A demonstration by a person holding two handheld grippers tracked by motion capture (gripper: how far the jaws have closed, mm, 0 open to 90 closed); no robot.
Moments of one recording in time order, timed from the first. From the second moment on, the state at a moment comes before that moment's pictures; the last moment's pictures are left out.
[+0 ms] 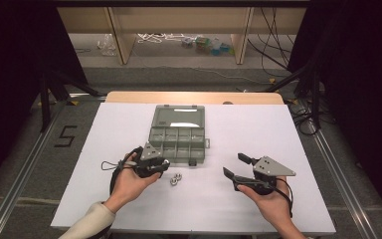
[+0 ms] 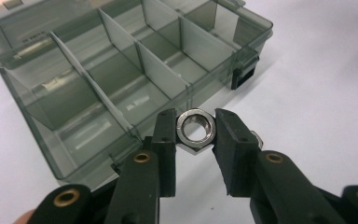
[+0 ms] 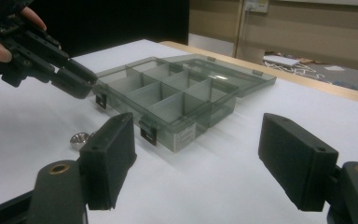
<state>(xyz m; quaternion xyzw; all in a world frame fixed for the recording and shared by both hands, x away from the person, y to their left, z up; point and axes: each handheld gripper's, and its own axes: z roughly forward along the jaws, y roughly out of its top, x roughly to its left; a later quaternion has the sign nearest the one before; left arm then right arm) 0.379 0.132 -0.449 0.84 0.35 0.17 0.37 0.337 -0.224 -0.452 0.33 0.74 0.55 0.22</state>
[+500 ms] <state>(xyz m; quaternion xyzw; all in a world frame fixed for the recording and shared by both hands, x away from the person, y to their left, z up) 0.384 0.143 -0.429 0.82 0.36 0.19 0.40 0.337 -0.222 -0.452 0.32 0.73 0.56 0.22</state>
